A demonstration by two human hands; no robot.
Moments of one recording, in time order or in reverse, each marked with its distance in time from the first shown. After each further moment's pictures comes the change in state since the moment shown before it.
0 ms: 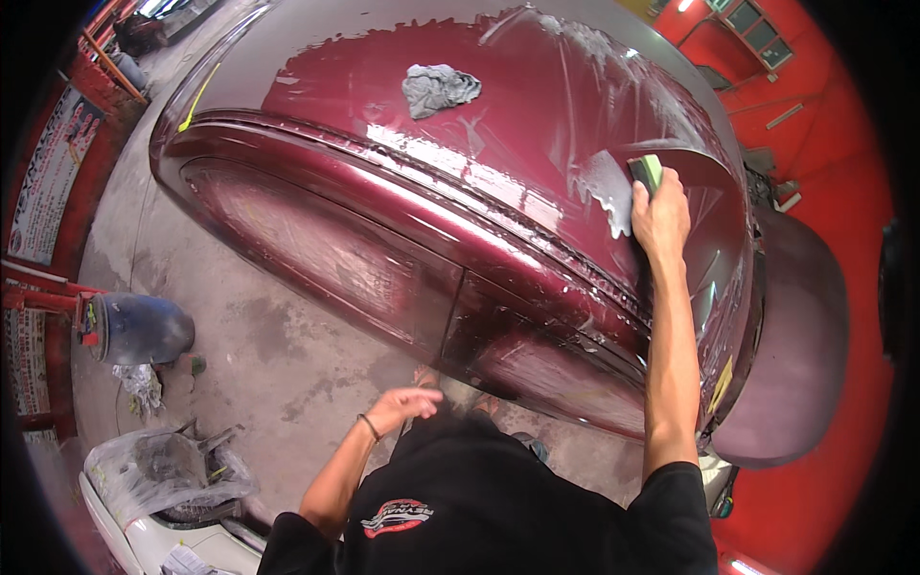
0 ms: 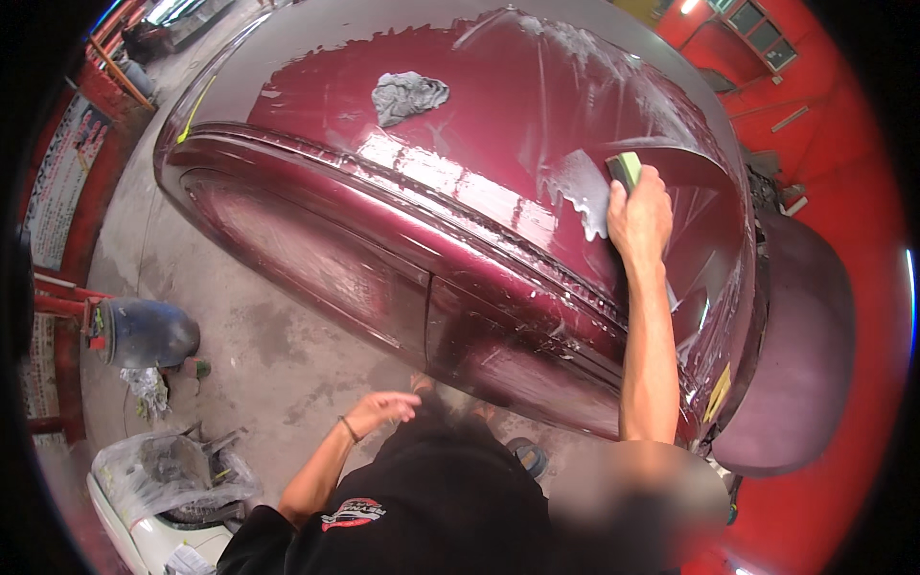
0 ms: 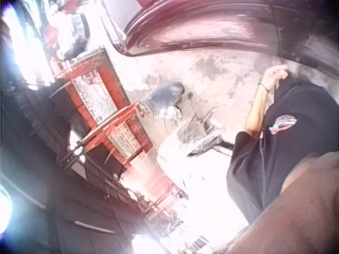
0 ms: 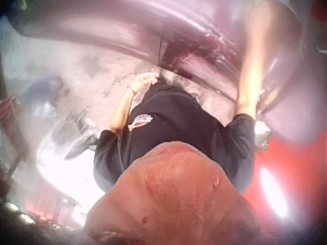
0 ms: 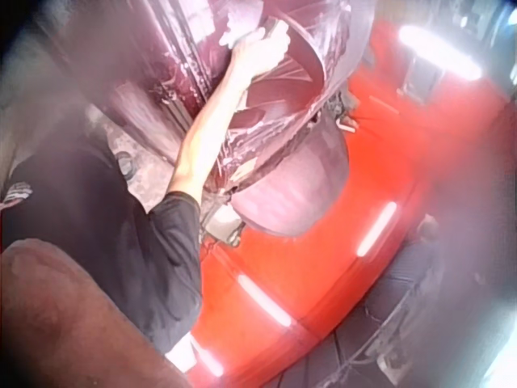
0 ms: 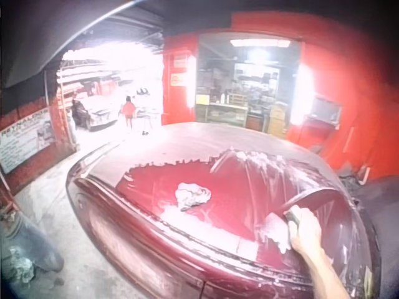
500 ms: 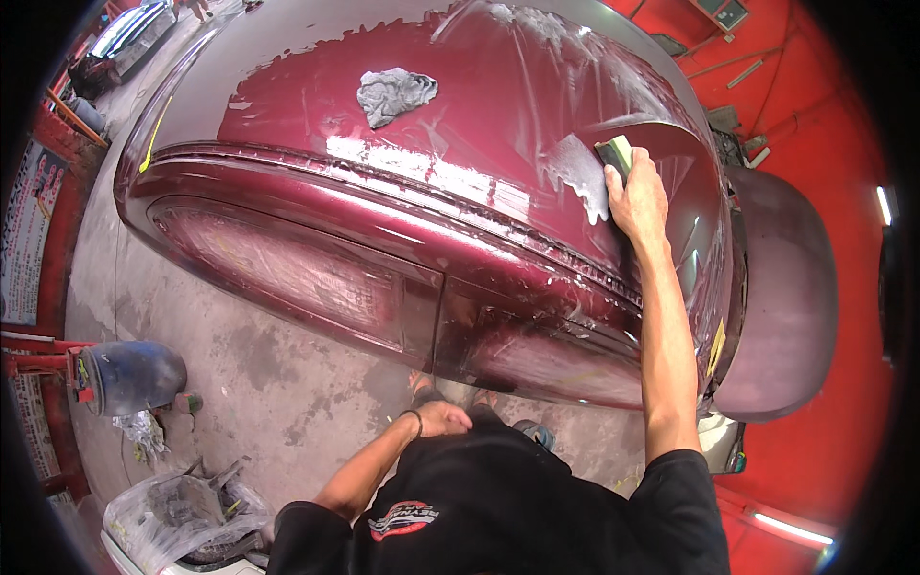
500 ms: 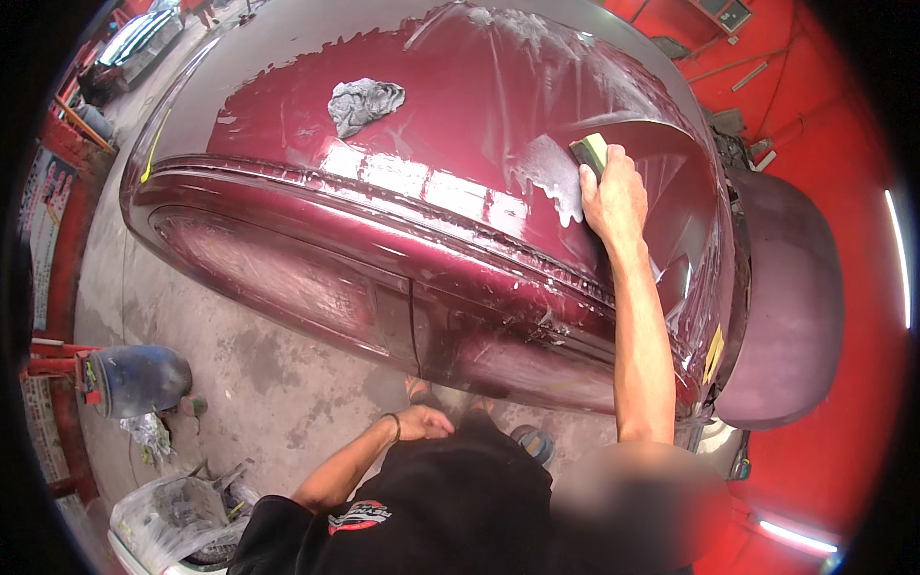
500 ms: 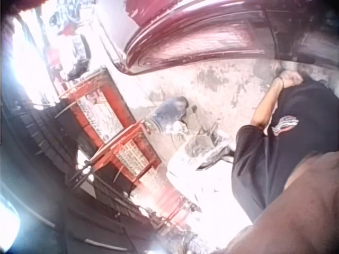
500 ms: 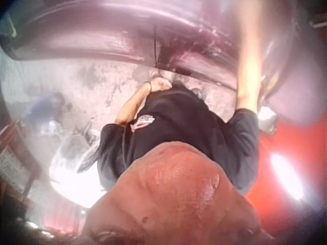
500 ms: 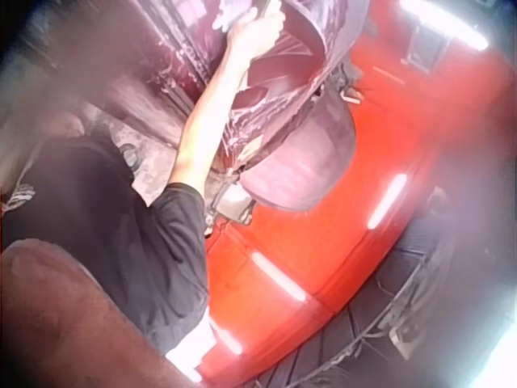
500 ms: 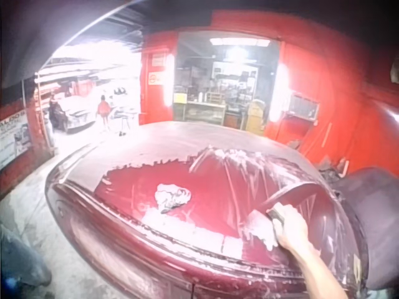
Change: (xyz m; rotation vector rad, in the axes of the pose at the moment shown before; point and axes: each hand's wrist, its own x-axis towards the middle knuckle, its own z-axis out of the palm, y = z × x) left_hand 0.077 -0.038 0.026 0.459 -0.456 -0.282; right_hand -0.003 -0.002 -0.004 0.012 -0.071 -0.002
